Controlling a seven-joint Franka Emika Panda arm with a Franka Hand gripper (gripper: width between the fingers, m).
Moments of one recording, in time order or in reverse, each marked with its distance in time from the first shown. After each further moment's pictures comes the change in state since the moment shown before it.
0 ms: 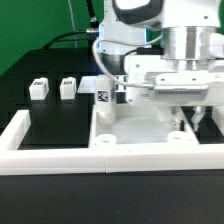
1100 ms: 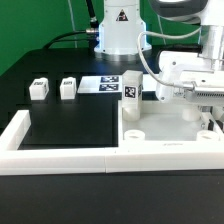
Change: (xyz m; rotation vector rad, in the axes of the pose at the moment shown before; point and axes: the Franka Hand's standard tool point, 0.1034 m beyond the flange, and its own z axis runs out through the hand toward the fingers) arm -0.001 0.025 0.002 0.053 0.065 -0.028
